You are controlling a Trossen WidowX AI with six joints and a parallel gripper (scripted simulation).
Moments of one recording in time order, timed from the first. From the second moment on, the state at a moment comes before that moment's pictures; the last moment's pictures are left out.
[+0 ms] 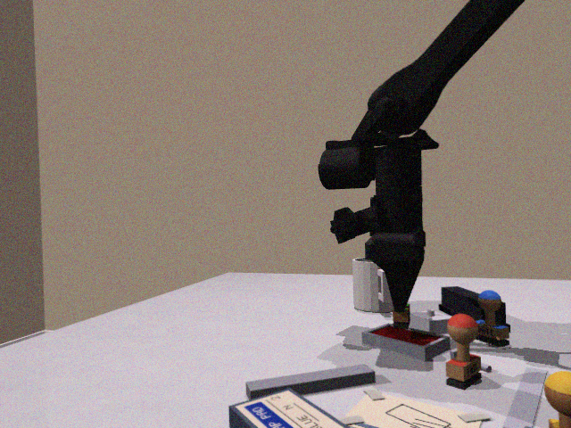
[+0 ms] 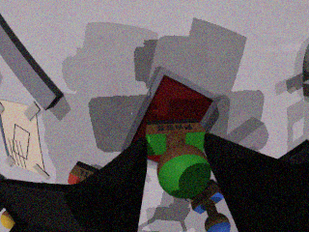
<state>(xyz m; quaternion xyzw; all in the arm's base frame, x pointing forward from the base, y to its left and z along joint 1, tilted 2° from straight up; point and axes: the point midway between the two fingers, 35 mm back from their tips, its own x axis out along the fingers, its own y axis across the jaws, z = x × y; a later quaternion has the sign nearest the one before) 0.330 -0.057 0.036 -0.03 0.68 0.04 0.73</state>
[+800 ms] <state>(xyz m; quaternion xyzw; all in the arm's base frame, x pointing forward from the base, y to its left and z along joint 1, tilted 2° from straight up) 0.329 -0.056 0.026 -0.03 0.68 0.04 0.73</state>
